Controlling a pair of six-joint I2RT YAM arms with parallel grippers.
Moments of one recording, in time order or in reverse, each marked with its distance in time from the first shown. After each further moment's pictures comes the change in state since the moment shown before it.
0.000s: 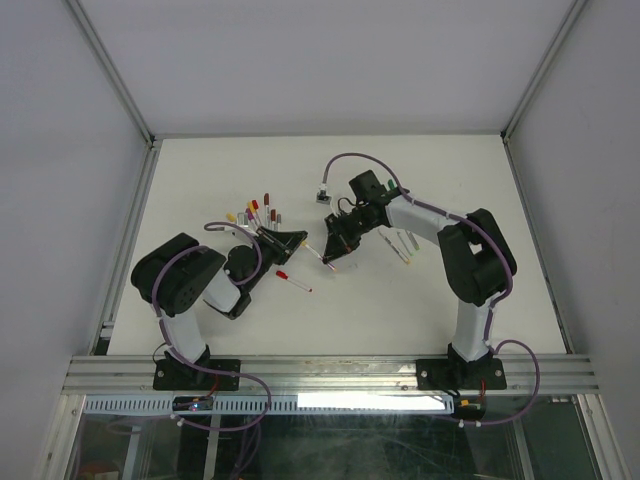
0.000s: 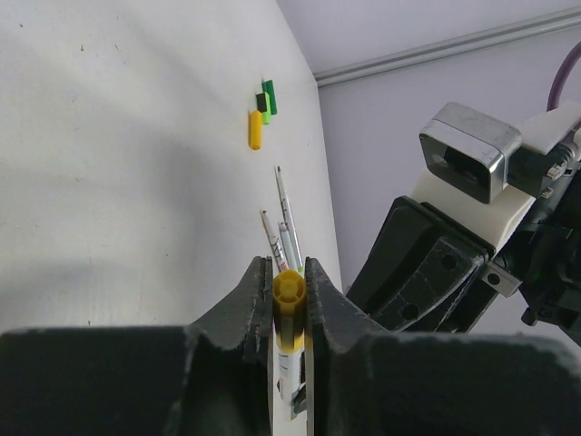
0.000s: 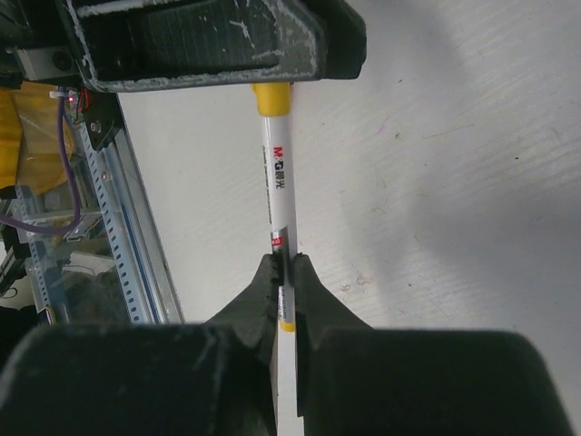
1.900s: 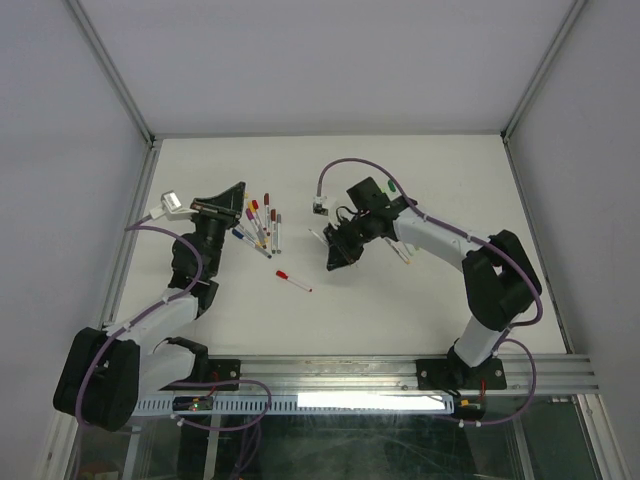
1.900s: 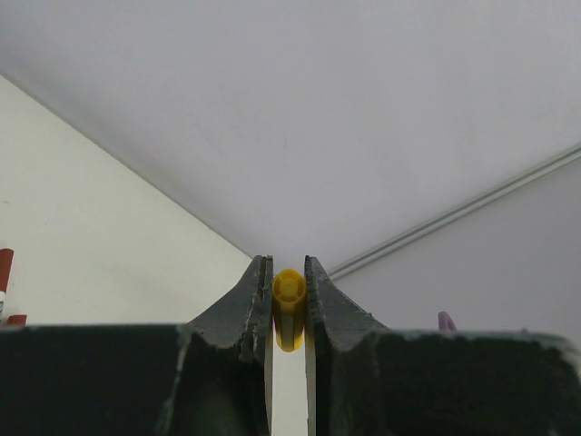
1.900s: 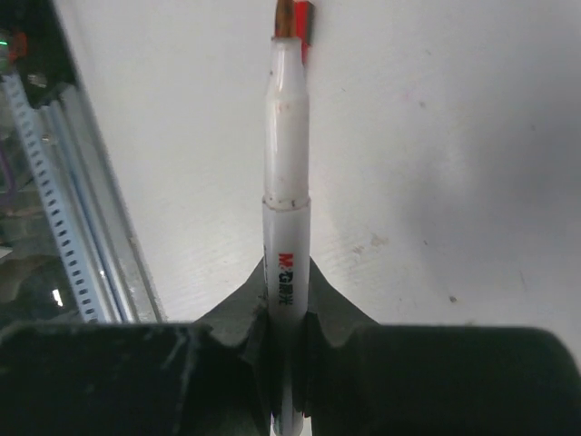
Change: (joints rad) left arm 0.228 -0.713 0.046 -0.444 -0.223 0.229; right arm 0.089 -0.188 -0.082 -0.029 0.129 -0.088
